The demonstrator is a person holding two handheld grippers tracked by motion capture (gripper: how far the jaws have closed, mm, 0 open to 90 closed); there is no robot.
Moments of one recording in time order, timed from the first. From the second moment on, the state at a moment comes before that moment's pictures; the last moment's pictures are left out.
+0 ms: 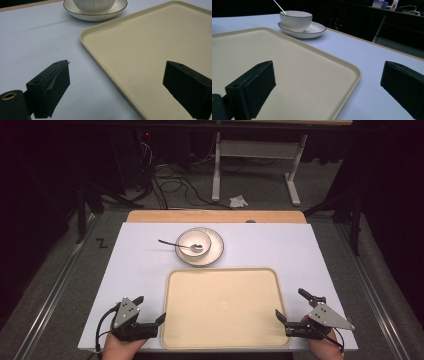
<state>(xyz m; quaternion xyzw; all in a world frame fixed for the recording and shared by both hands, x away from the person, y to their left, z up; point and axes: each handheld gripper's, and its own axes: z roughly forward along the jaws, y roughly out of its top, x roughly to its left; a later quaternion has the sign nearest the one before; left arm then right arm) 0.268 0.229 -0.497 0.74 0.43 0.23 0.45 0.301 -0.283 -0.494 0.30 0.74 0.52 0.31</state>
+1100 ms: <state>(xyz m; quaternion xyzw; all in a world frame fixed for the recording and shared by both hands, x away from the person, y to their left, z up) 0.308 0.212 -0.494 0.75 0.42 0.20 0.47 0.316 -0.289 -0.489 0.33 0.71 0.52 0.33</state>
